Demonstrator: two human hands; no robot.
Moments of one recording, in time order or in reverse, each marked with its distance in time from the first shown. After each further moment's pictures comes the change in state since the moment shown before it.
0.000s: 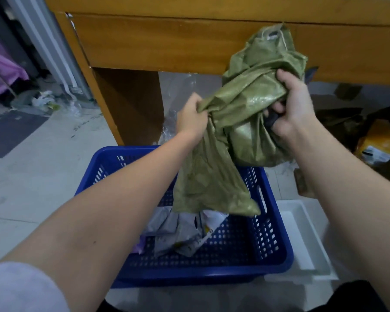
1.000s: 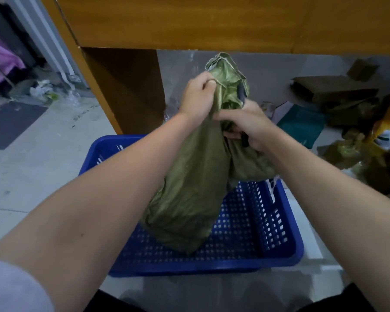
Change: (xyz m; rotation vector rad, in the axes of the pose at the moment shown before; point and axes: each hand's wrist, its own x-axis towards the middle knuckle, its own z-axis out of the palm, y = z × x) left_hand 0.024 -0.012 0.015 -0.115 -0.095 0.139; right_hand 0.002 0.076 0.009 -0.707 -0.213 0.011
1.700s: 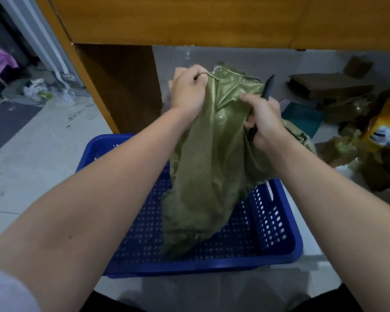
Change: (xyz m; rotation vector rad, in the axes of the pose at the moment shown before) left_hand 0.001 0.002 -0.009 0.182 0.099 -0.110; right_hand 0.007 0.017 -0.015 0.360 0.331 -0.018
